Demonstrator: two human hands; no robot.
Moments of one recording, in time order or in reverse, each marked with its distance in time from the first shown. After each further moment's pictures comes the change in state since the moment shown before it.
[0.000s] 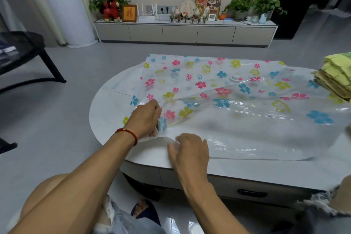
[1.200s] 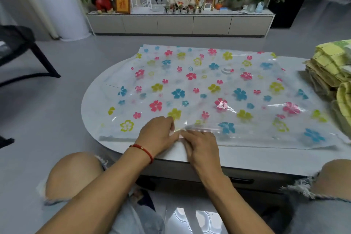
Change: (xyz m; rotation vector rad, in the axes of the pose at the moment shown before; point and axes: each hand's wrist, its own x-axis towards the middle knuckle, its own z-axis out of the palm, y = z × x) left_hand -0.038 0.036 0.065 0.269 -0.079 0.148; right_hand 0.002 0.071 -0.022 -0.021 -0.084 -0.193
